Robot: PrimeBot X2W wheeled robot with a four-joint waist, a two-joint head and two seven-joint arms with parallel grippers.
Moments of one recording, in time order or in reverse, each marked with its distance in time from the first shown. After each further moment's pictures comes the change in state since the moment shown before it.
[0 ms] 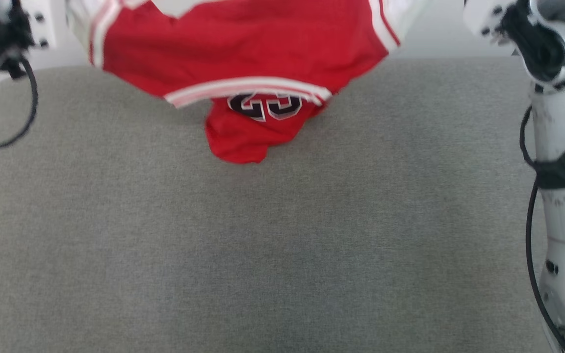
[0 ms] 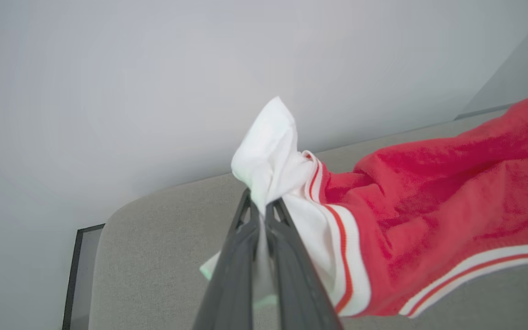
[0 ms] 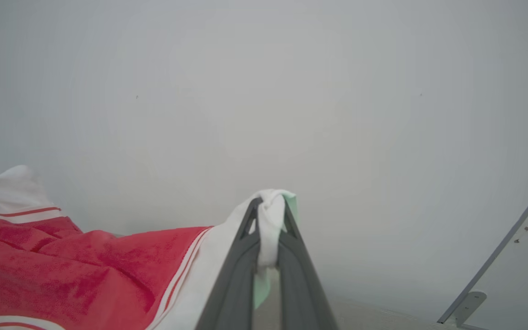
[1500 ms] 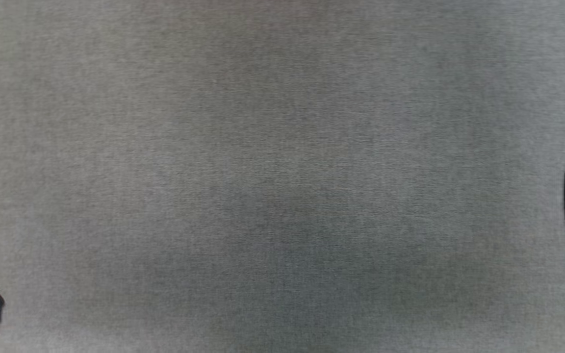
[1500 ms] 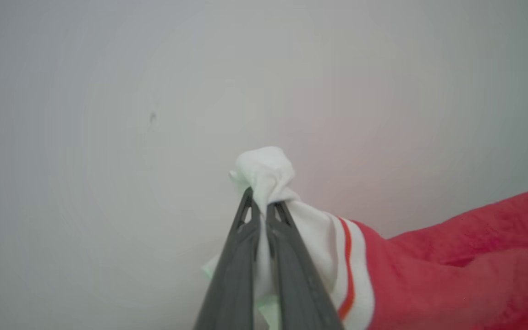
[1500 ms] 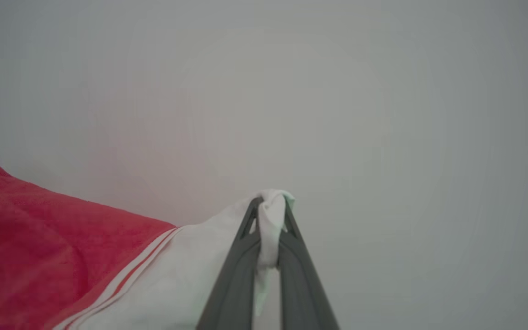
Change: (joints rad) left arm -0.453 -0.178 0.055 0.427 0.199 -0.064 -0.771; right arm -0.564 0.059 -0.102 0.651 -0.560 0.000 -0.792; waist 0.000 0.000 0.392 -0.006
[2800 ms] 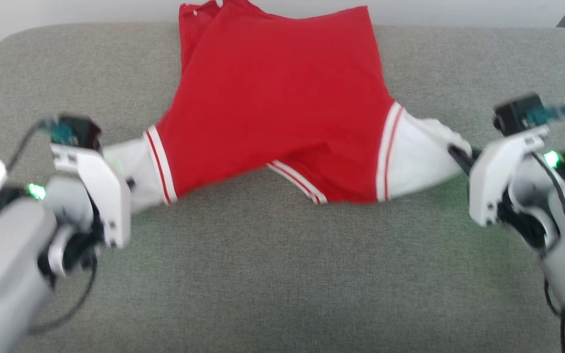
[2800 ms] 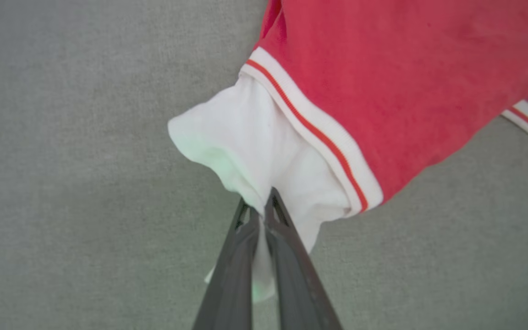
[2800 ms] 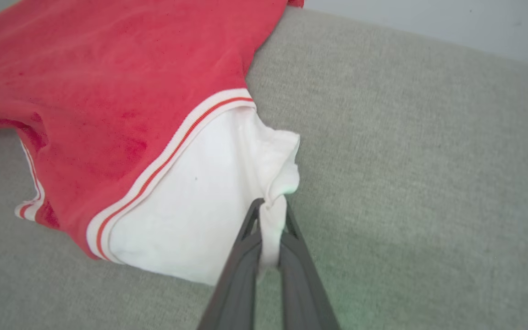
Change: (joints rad) left arm 0.989 0.253 -0.114 -0.659 -0.242 0.211 0.575; right arm 0.934 -0.325 0.423 -0.491 0.788 0.000 0.674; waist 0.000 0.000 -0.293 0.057
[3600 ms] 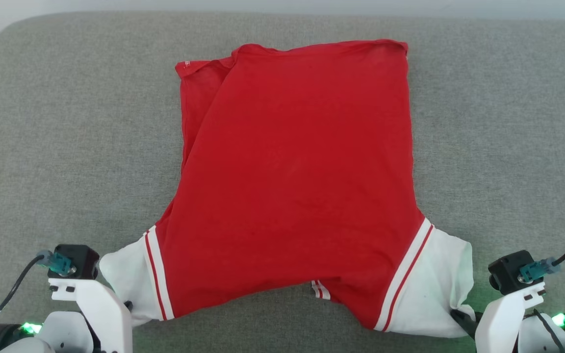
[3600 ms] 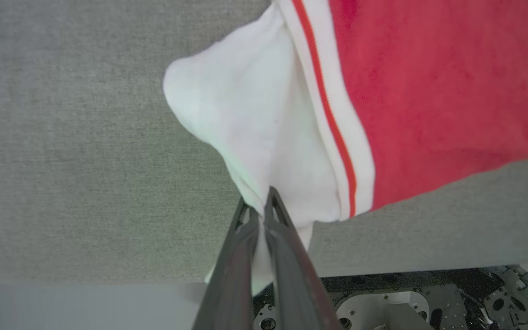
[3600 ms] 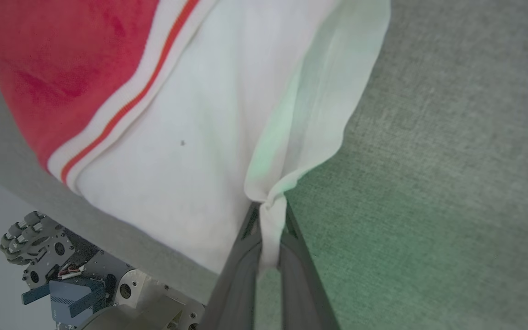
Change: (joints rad) left arm 0.522 0.264 0.029 -0.655 -0.109 0.435 -0.029; right arm 0.783 0.084 -0.315 -0.739 -0.125 0.000 0.468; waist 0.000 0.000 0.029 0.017
